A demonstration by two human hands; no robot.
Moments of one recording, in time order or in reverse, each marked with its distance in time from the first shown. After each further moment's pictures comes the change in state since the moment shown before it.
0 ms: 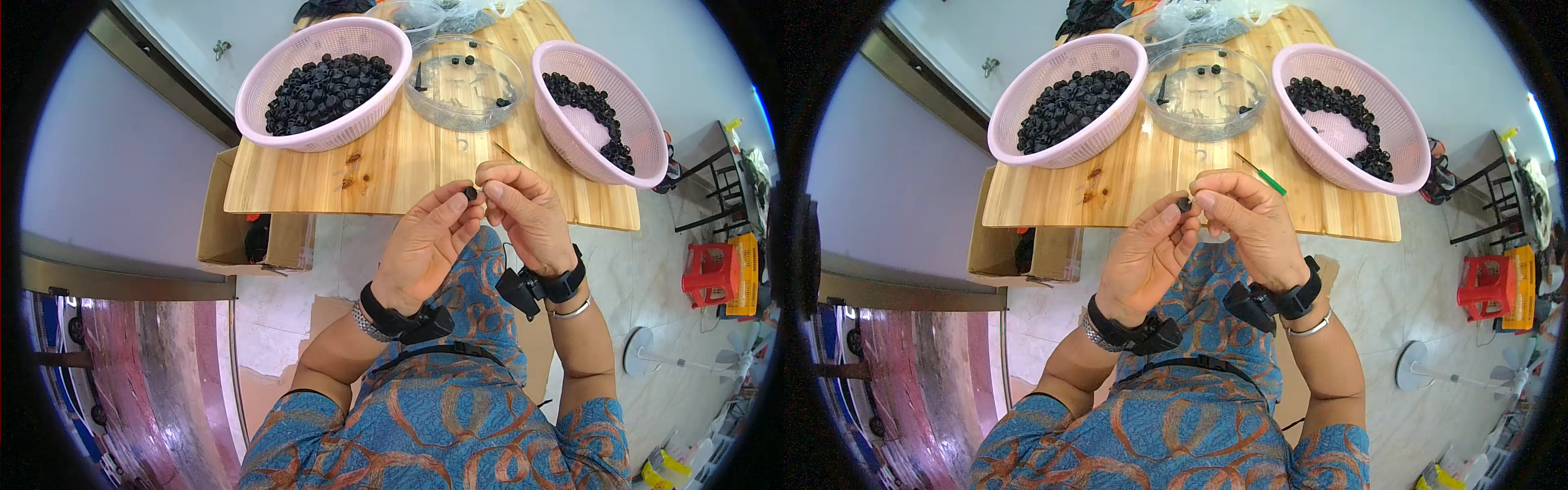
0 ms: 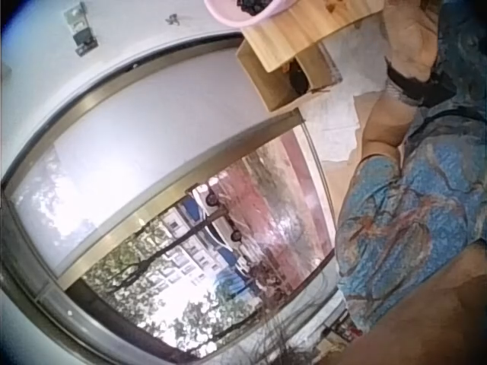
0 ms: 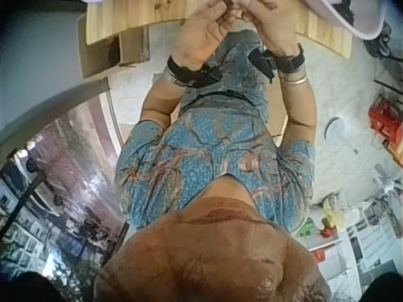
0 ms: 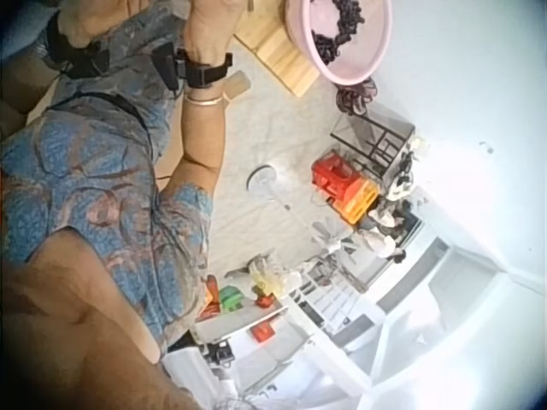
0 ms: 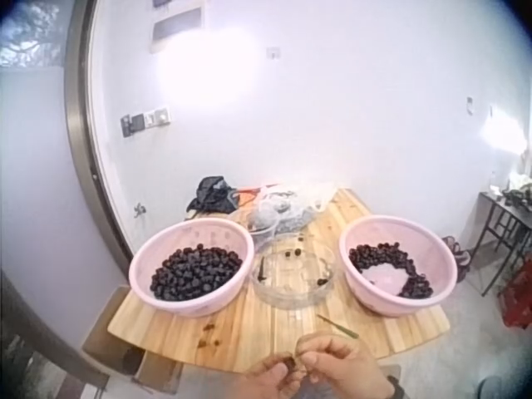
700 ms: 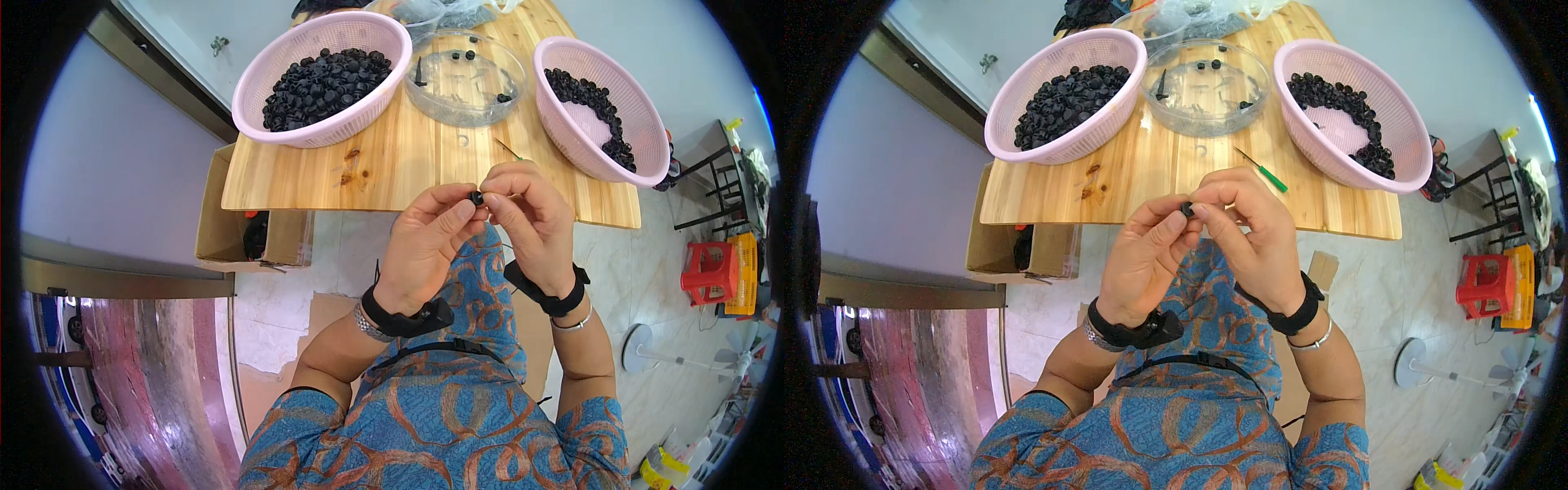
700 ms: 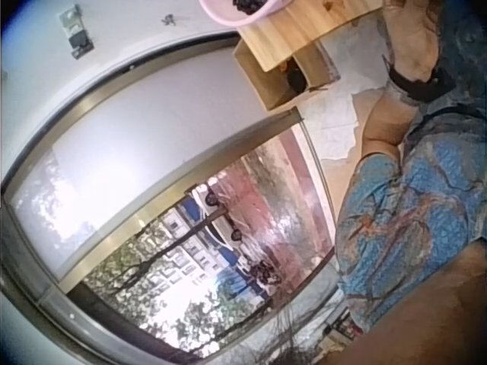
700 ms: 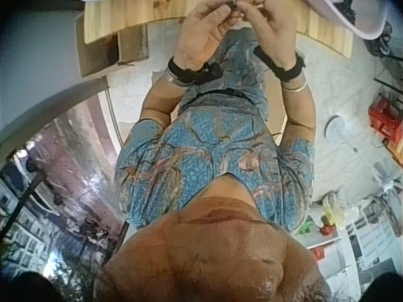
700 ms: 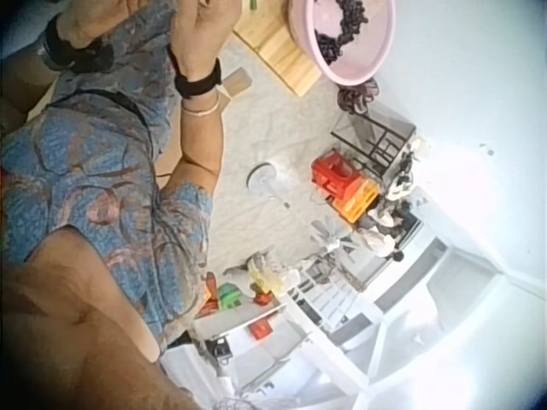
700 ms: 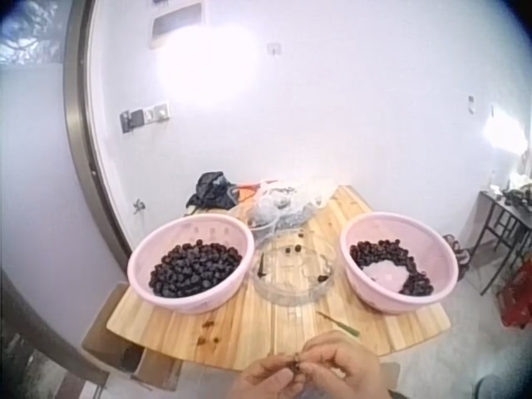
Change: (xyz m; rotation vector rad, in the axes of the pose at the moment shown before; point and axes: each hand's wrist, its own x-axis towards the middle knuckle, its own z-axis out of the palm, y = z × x) left_hand -0.004 -0.005 0.003 0.138 0.010 0.072; right_hand -0.013 -0.005 0.014 -0.509 0.033 -0.351
